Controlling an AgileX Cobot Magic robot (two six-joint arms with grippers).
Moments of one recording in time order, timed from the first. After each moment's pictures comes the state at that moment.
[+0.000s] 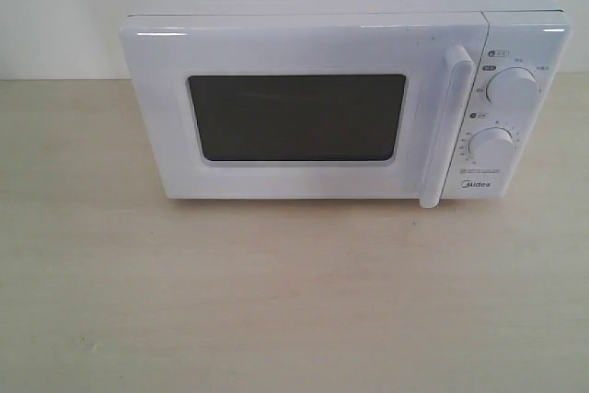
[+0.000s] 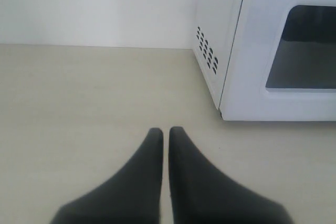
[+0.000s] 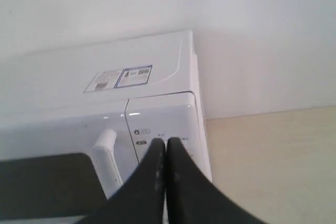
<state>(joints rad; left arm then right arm) -0.07 0.00 0.00 -0.07 0.29 -0.02 0.53 0.51 -0.43 1.75 -0.44 -1.53</state>
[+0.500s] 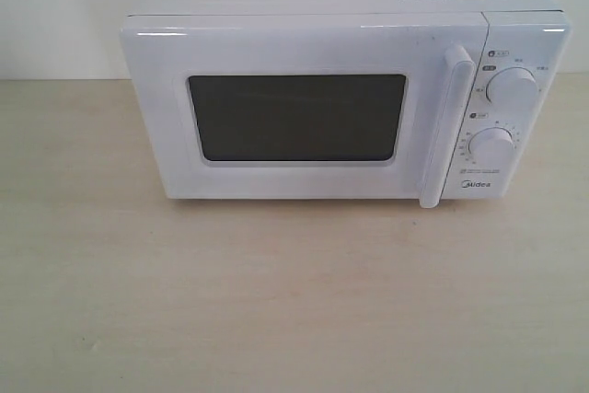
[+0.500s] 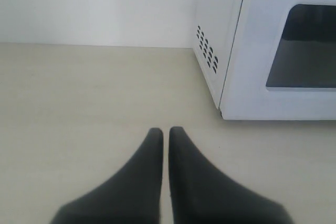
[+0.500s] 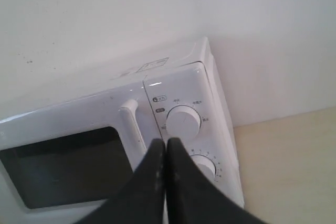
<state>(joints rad) -0.07 0.00 0.00 -0.07 0.29 -0.02 0.04 0.02 -0.03 1.75 0.13 -1.44</state>
